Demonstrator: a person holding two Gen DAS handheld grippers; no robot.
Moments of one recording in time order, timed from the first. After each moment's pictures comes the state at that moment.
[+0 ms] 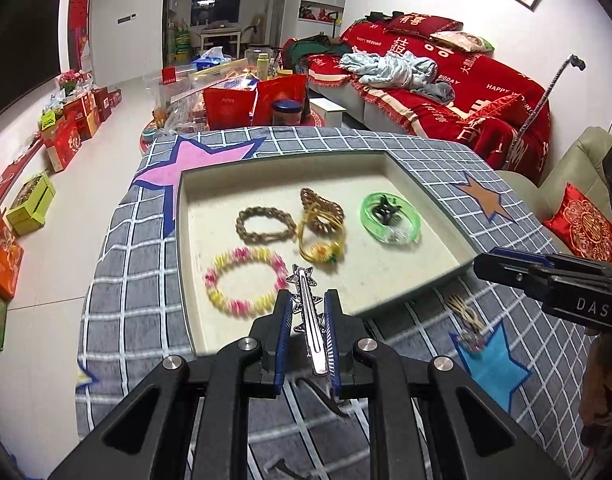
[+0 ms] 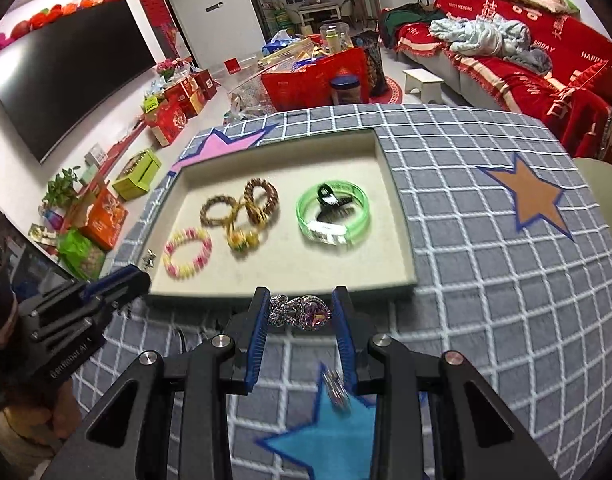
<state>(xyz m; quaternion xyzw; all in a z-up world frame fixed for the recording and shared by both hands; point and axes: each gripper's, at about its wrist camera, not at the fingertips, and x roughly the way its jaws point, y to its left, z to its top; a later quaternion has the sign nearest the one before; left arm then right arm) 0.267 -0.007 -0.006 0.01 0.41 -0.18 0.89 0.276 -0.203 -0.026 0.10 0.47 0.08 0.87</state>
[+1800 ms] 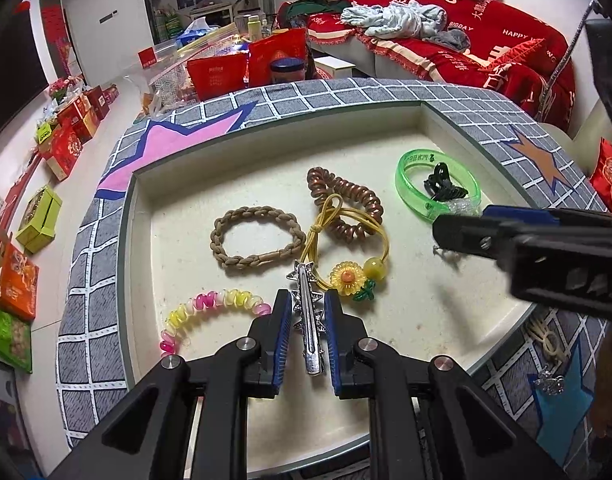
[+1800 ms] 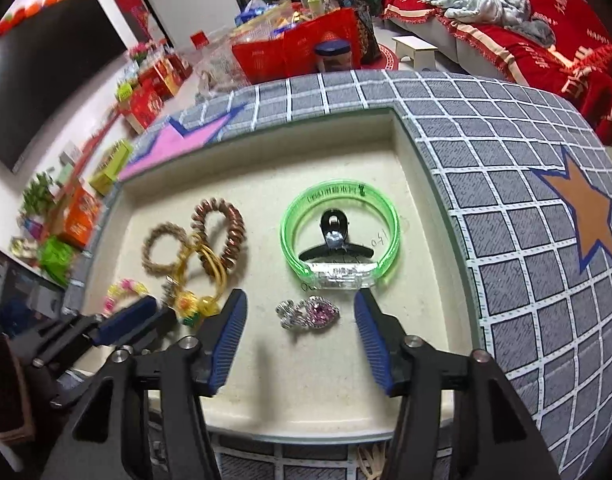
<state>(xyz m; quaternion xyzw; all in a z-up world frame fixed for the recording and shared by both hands) 0.338 -0.052 -0.059 0.09 0.46 -0.15 0.87 0.359 -0.198 -0.072 0.12 0.51 0.06 0.85</state>
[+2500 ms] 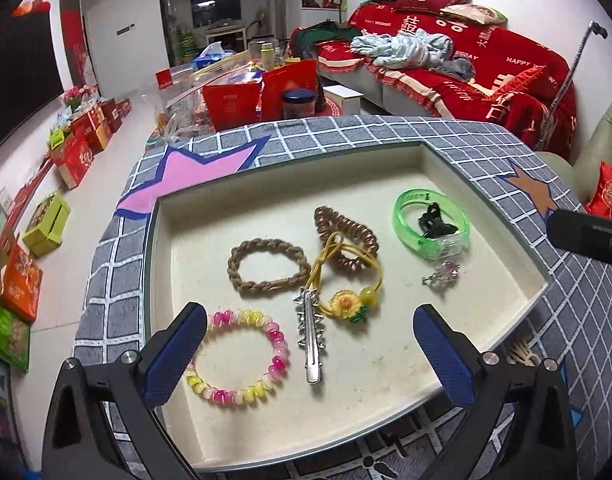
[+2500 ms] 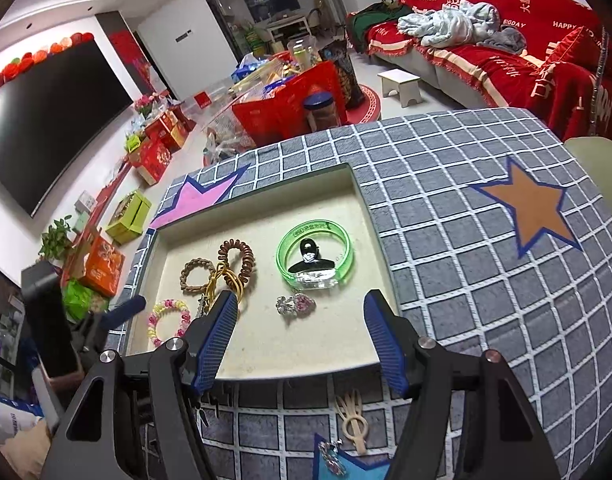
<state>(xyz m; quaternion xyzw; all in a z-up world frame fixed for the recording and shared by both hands) 0.329 -0.047 -0.036 0.07 0.42 -0.14 0.89 0.300 -0.230 -0.021 0.16 0.44 0.04 0.88</state>
